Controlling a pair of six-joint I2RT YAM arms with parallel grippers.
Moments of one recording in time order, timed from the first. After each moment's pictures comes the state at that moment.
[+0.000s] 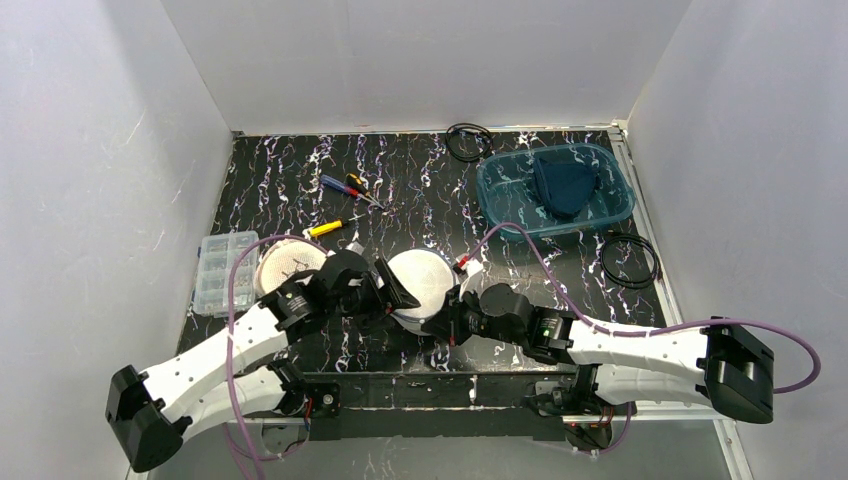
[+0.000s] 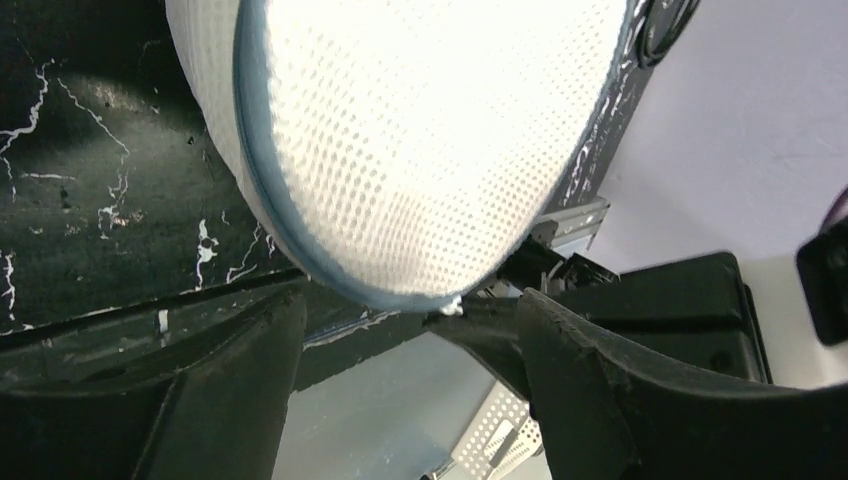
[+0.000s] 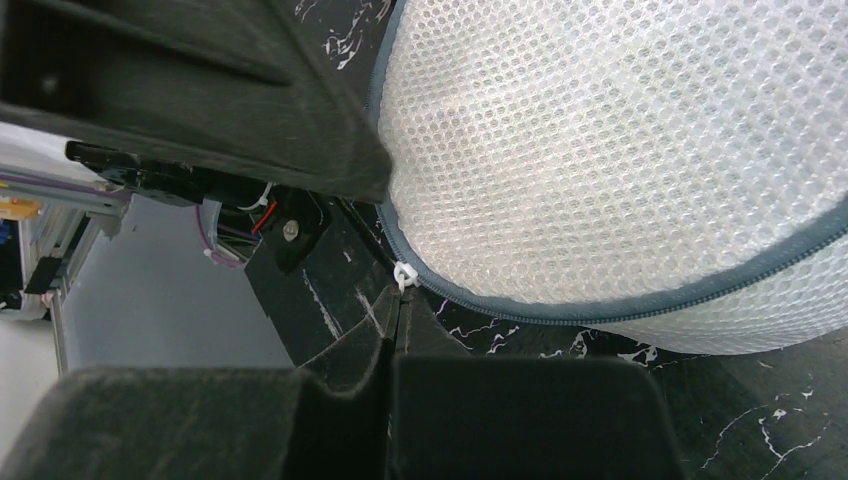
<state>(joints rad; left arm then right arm) -0.84 0.87 0.69 -0.60 0.11 -1.28 1.23 1.04 0.49 0.18 0.03 0.70</state>
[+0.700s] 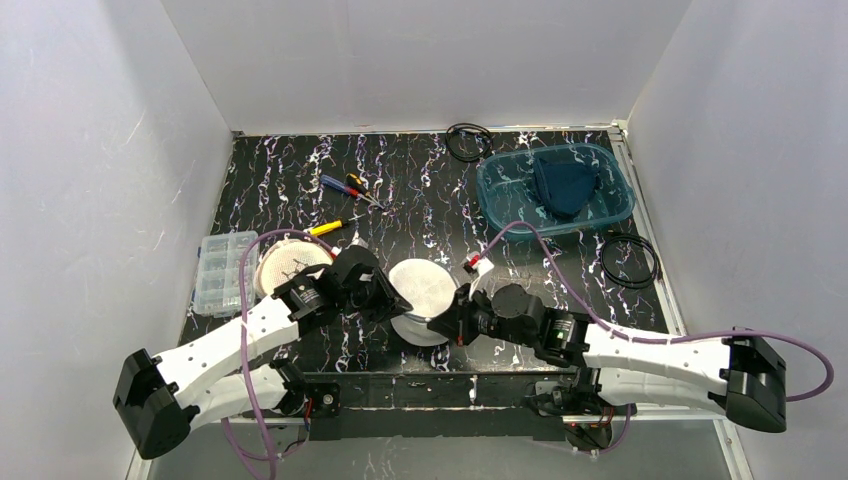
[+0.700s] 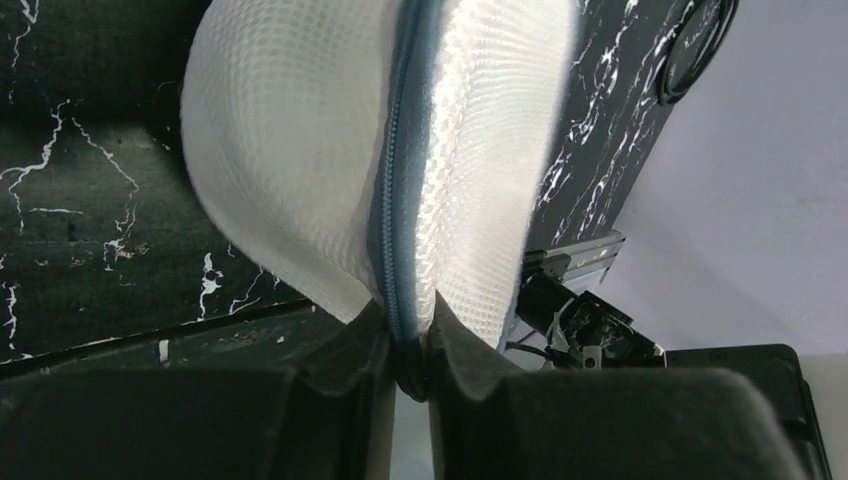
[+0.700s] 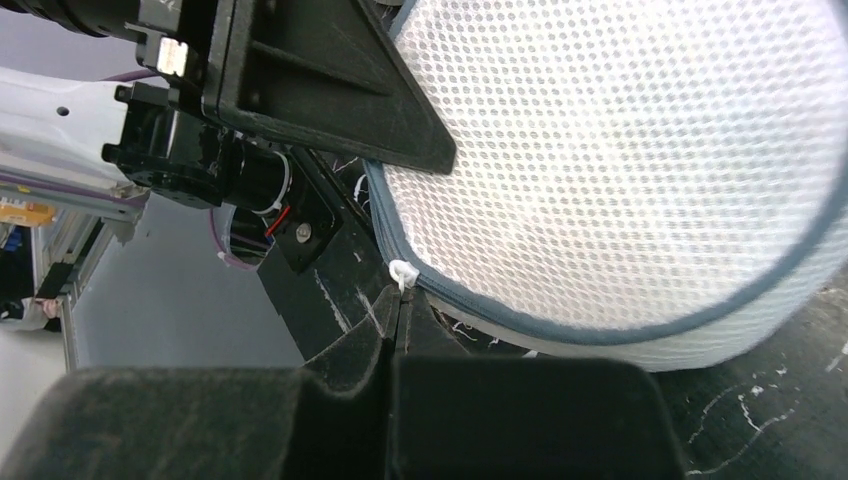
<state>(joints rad) -0.84 0.99 0.72 -0.57 0.04 -1.30 1.23 0.95 0.49 0.12 0.04 0.70</state>
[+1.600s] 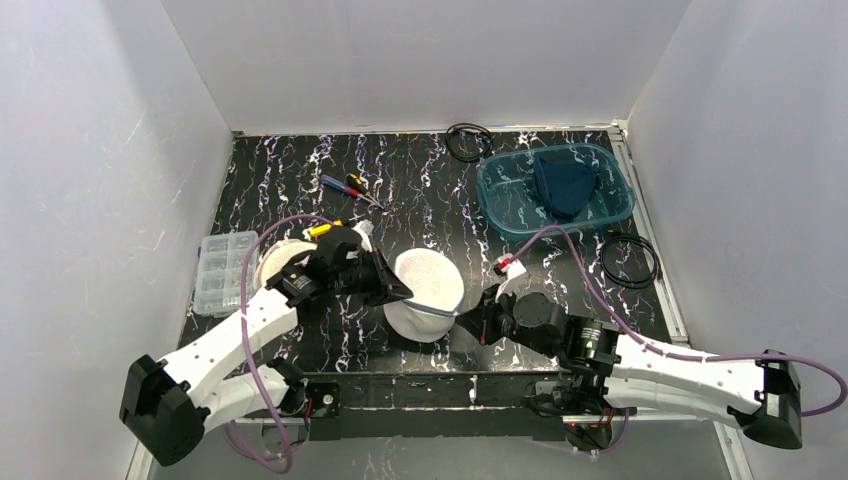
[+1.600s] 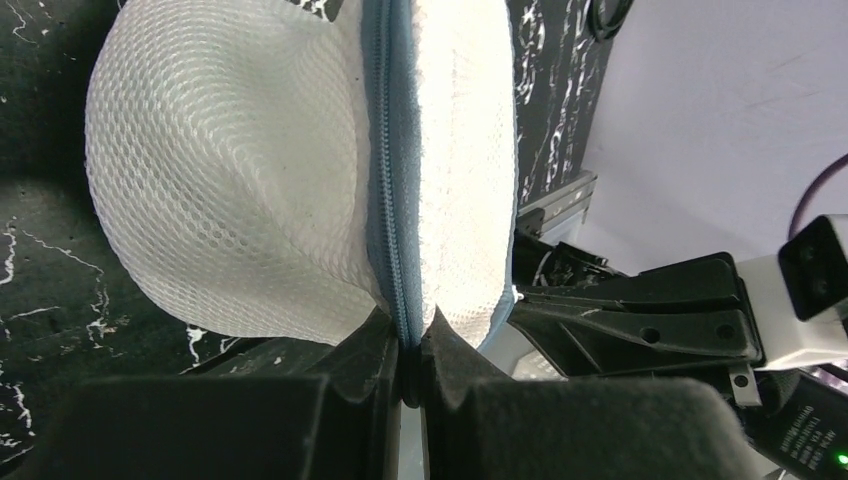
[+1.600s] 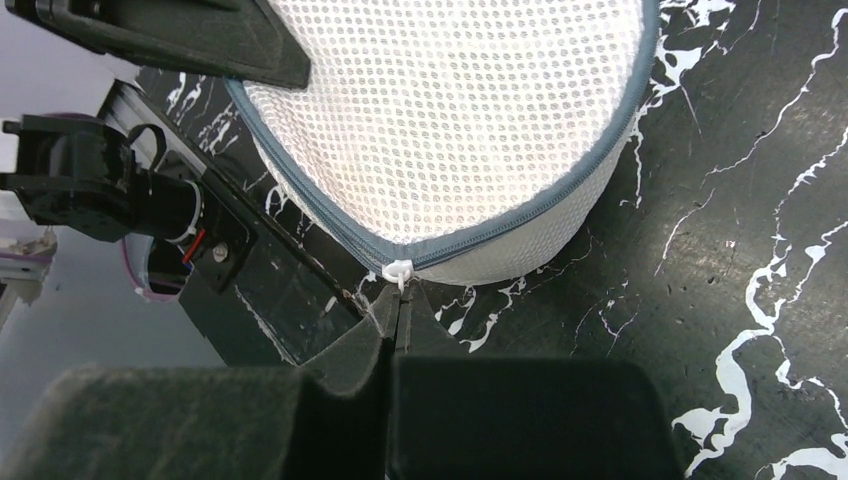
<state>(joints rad) -0.67 1.00 0.74 -0.45 0.30 -1.06 1.23 0.69 0.44 -0.14 0.26 0.70</state>
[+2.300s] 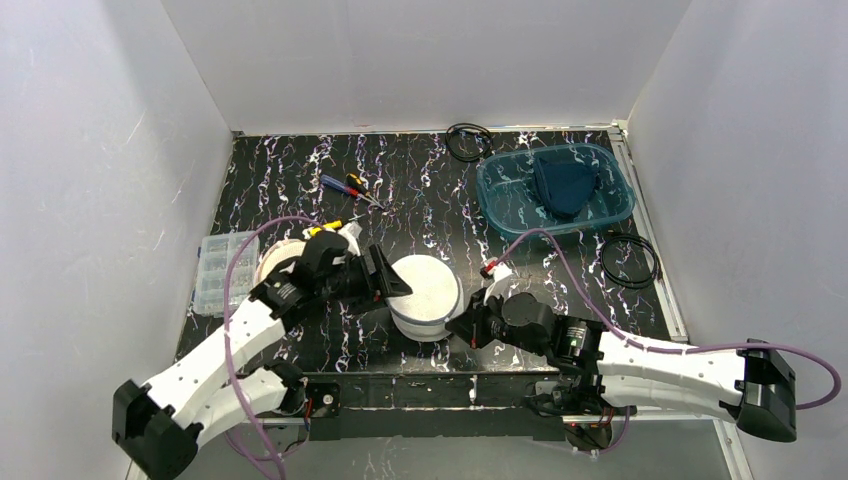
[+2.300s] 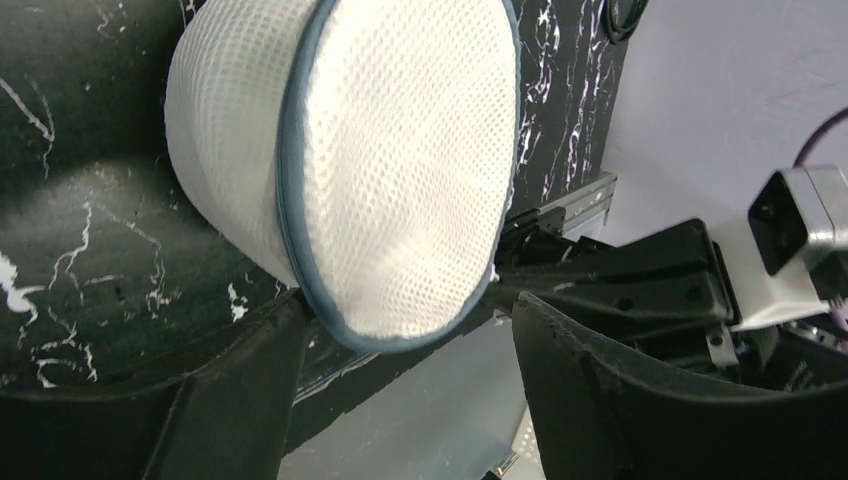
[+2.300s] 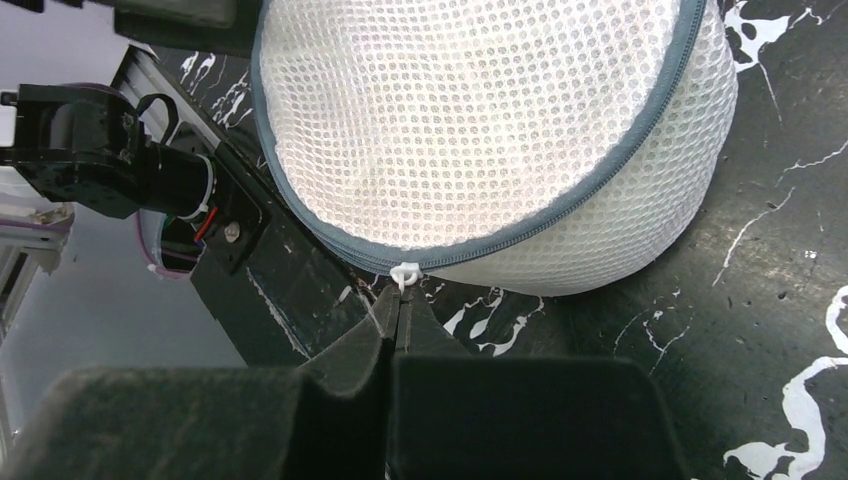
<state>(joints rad) -0.64 0.94 0.73 -0.52 0.30 -0.97 1.23 0.81 0.41 -0.02 0.17 0.70</state>
